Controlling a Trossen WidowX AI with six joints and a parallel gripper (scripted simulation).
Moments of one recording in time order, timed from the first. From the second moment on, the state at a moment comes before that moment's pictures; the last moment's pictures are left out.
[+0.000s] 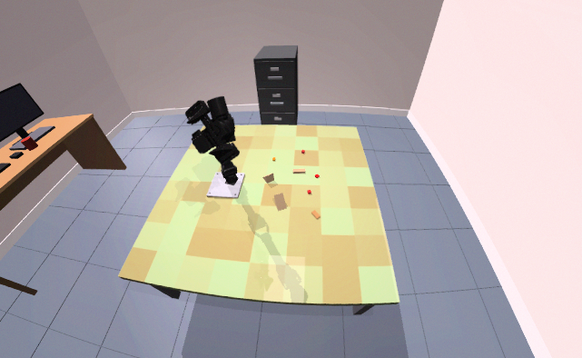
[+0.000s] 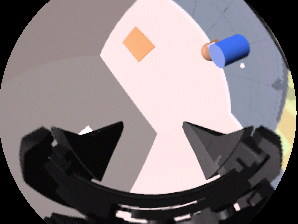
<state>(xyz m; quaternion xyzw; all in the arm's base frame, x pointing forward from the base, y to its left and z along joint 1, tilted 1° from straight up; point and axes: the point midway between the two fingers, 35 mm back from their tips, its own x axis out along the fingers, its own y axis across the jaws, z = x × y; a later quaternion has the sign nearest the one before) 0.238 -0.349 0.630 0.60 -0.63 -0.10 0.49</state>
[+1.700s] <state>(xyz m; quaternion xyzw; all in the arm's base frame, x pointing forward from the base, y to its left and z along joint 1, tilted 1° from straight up) 0.324 -0.084 0.141 0.33 0.60 -0.33 0.65</state>
